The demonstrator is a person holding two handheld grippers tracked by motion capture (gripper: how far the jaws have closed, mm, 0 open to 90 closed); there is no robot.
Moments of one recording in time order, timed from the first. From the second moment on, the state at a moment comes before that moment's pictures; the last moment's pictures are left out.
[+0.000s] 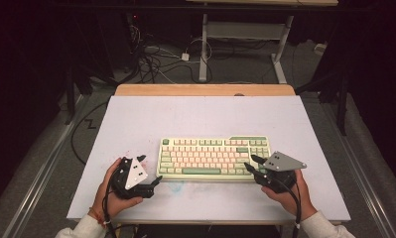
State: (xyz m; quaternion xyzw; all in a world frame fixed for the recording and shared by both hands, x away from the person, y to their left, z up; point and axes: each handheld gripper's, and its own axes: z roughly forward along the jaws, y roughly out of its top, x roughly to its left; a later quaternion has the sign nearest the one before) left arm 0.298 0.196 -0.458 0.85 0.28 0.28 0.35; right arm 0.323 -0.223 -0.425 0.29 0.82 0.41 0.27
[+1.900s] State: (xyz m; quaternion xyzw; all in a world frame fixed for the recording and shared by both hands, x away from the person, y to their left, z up) left arm 0.294 0.195 -0.472 0.87 0.27 0.25 0.33; right arm 0.394 -0.140 -0.447 0.26 0.87 0.34 0.22
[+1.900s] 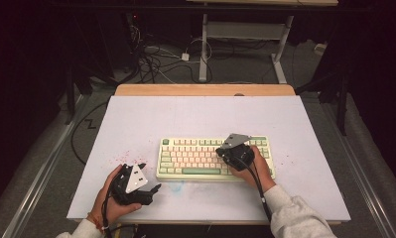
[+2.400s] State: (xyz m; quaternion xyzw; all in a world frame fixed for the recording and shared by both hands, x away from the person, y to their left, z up) left arm 0.295 0.195 -0.472 0.87 0.27 0.25 0.33; right arm 0.386 -0.148 -0.435 0.26 0.86 0.37 0.23
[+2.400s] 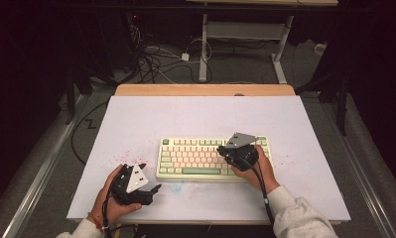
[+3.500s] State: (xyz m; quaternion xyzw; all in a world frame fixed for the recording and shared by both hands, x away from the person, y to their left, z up) left arm 0.295 0.195 -0.471 0.87 0.28 0.25 0.33; right arm 0.340 -0.190 -0.411 0.26 0.81 0.43 0.30
